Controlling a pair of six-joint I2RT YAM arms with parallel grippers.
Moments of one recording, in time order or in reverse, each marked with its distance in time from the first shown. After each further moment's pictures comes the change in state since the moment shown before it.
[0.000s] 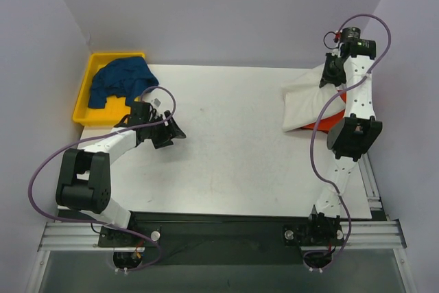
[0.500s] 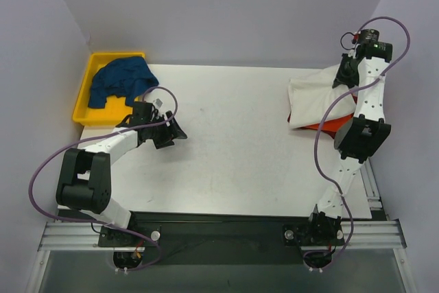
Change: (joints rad) left arm -0.022 0.000 0.000 0.000 -0.020 -0.004; right arm -0.105 0.000 0.000 0.011 -0.024 0.014
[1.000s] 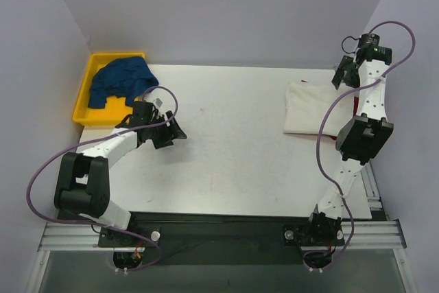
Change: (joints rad) left arm -0.014 -0.022 0.004 -0.030 -0.031 0.005; right arm -0.029 -0.012 -0.082 0.081 0.220 0.055
